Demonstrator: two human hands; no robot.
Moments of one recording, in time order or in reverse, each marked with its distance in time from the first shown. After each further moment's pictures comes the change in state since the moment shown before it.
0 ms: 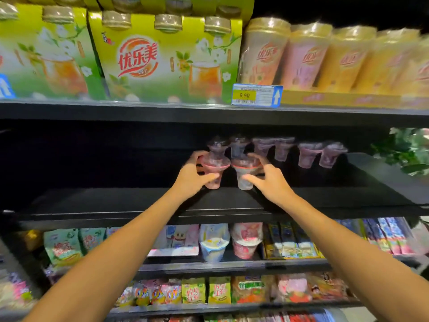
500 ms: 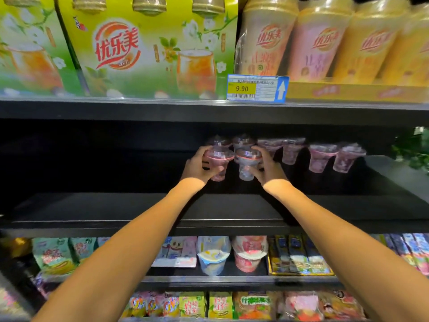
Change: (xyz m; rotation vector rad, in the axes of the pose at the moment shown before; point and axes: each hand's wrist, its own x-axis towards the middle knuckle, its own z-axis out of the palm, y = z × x) left_hand 0.061 -0.028 0.030 0.202 0.143 -0.049; right_hand 0.070 0.049 0.021 -0.106 0.042 0.010
